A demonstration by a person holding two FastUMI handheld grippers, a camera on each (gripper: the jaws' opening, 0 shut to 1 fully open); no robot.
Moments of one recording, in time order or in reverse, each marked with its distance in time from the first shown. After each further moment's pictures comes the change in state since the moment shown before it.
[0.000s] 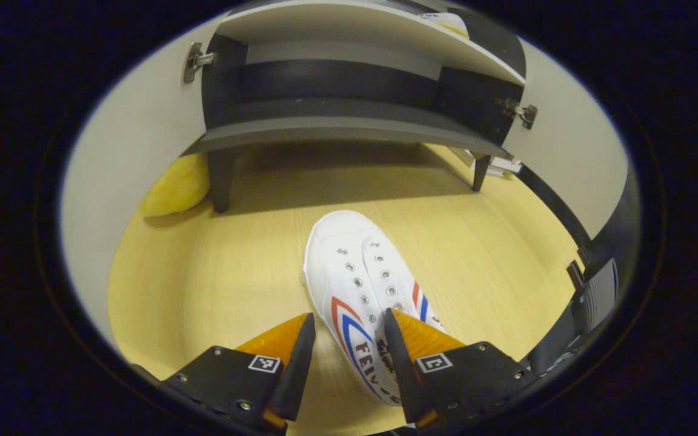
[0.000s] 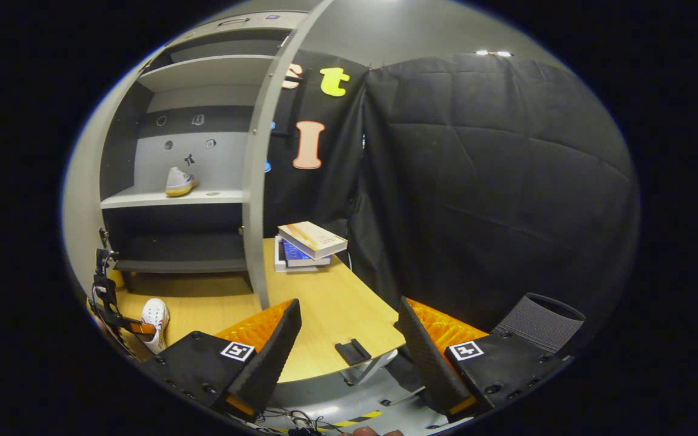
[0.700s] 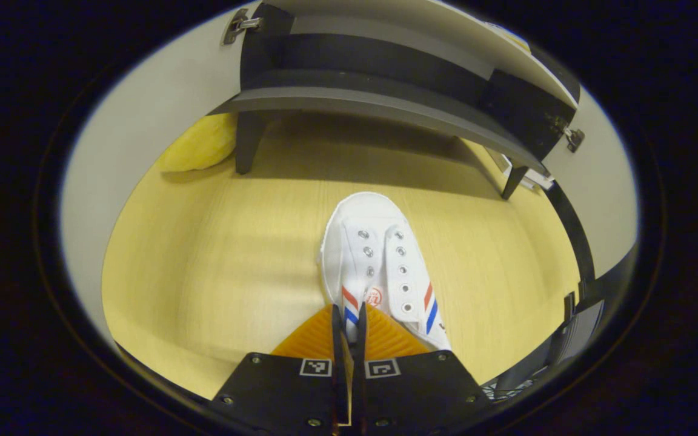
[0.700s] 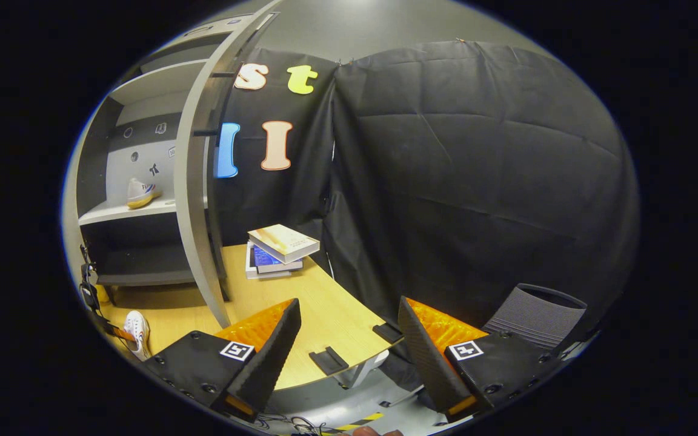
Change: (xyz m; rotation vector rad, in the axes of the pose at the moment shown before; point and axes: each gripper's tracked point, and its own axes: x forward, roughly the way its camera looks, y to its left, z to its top) left arm 0.002 0.006 -0.003 -0.141 0.124 0.092; right arm 0.050 -0.034 0.007 0.077 -0.017 -0.020
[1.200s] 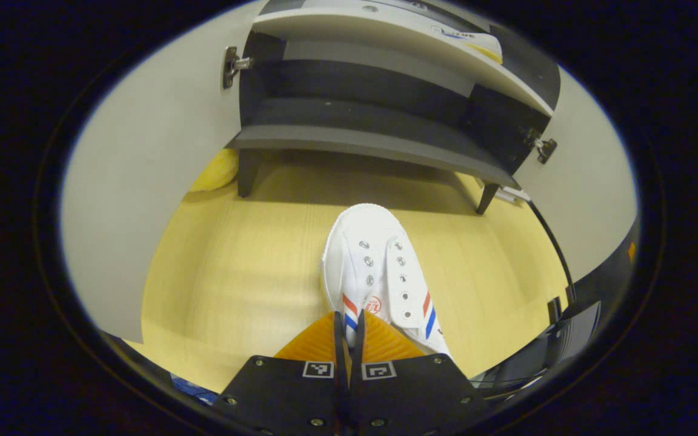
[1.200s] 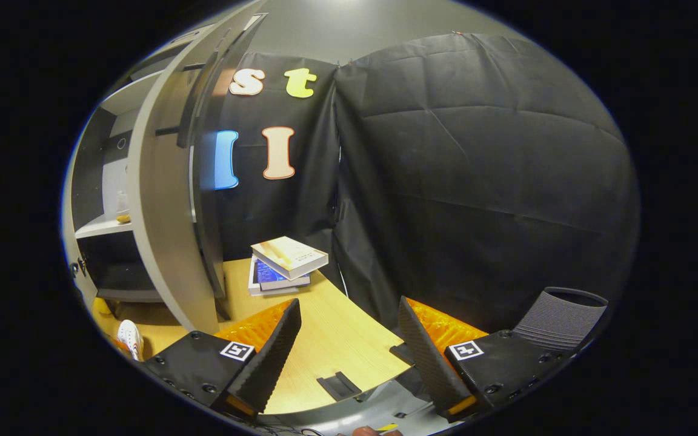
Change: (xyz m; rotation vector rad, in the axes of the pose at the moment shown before) left arm -0.020 0.003 0.031 0.006 -0.146 -0.024; right arm 0.081 0.005 0.014 0.037 -0.043 0.049
